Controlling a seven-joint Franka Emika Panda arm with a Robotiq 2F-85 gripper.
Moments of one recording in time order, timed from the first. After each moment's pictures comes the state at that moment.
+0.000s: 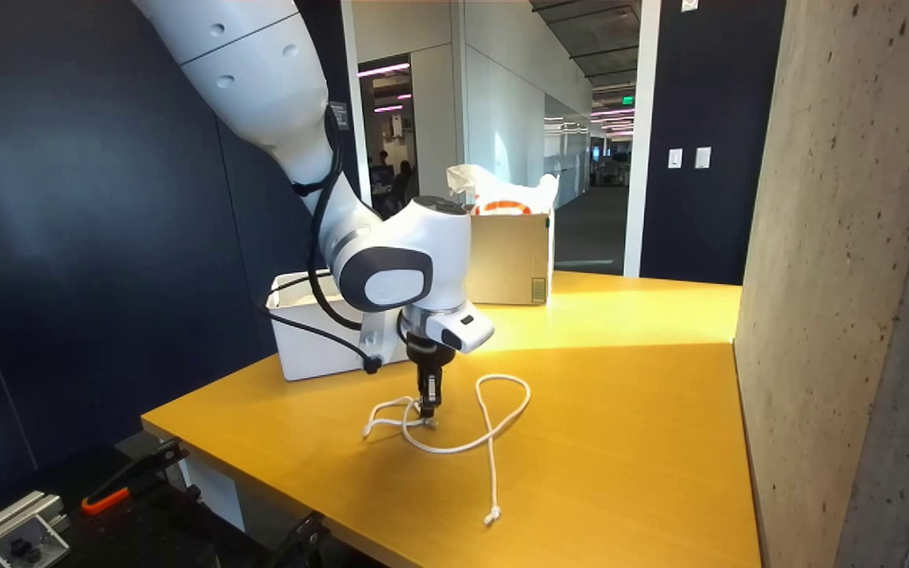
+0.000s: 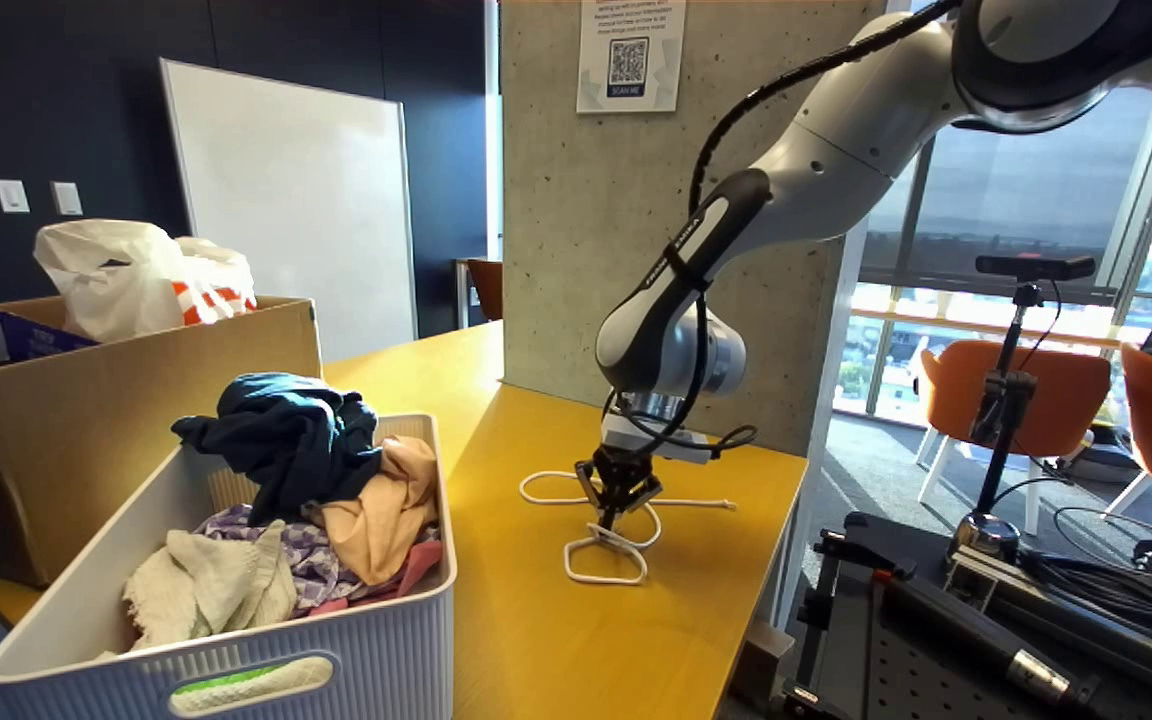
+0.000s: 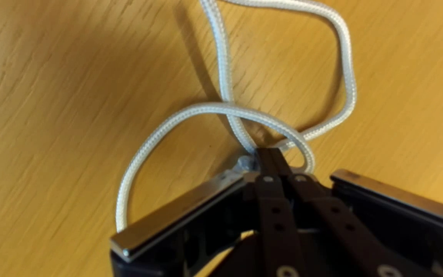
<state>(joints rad) -0.15 0.79 0.04 -1.86 0.47 2.70 0.34</state>
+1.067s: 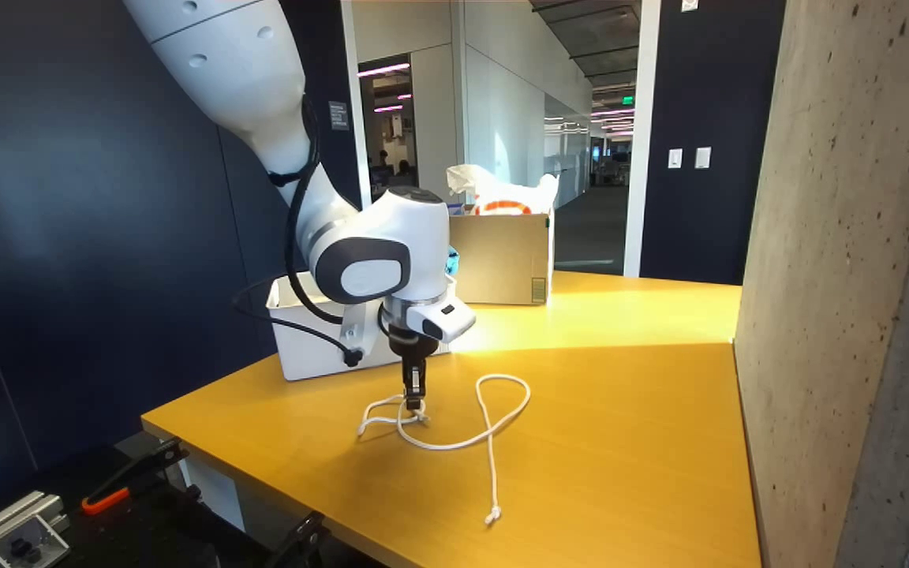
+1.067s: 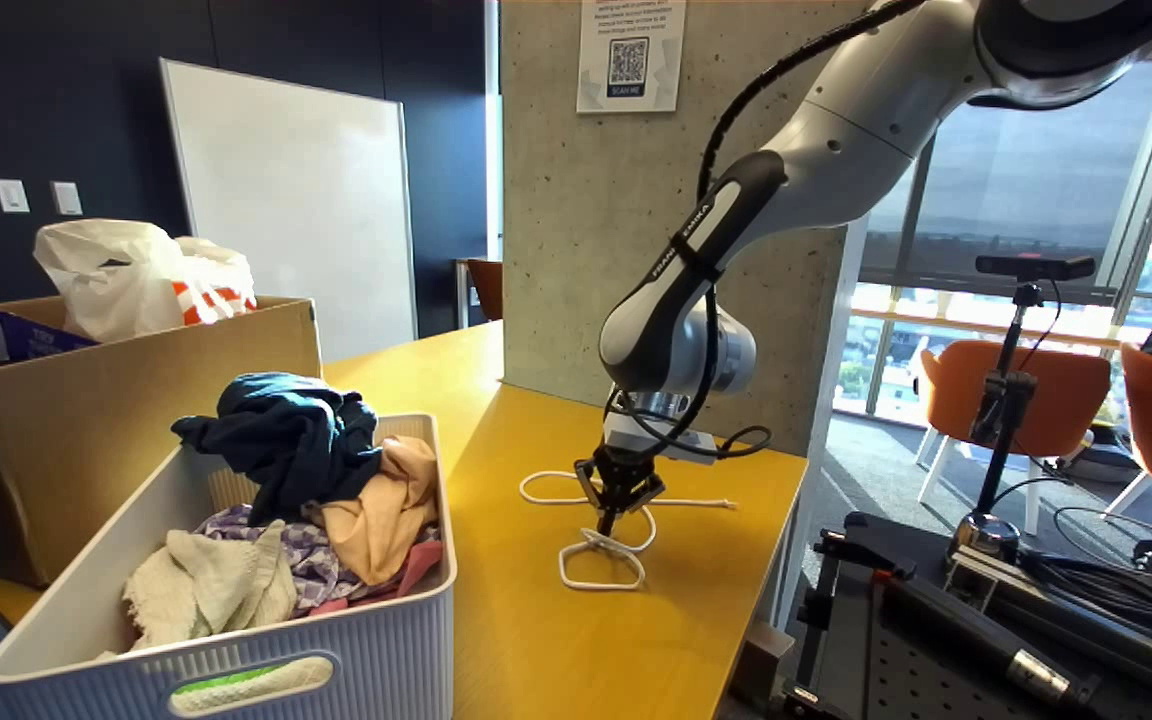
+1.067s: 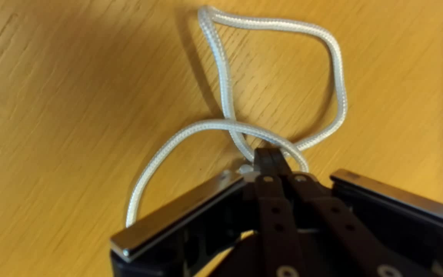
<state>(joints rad) -0.12 0.72 0.05 -1.95 0.47 2.75 0.34</state>
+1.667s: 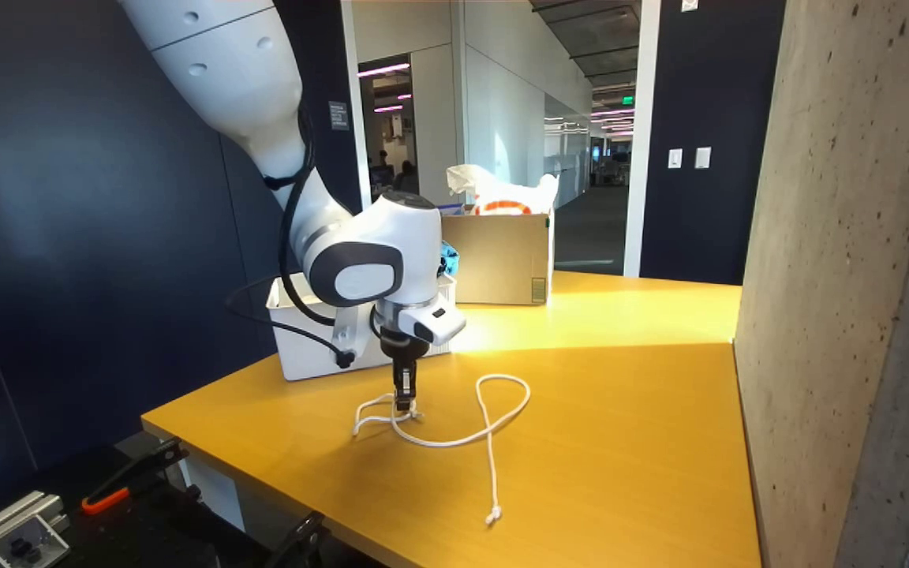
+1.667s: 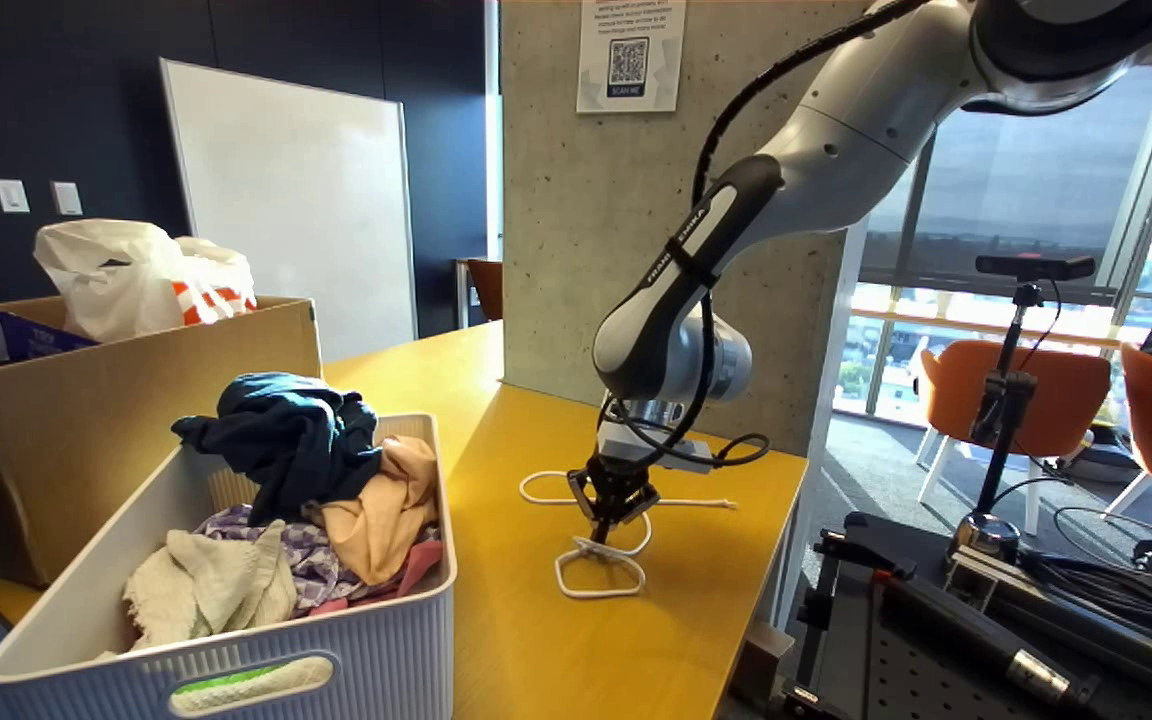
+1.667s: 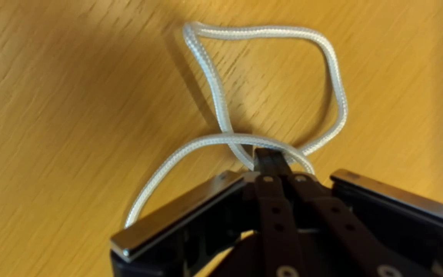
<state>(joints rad) -0.12 0.74 0.07 -1.94 0.47 2.75 0.34</state>
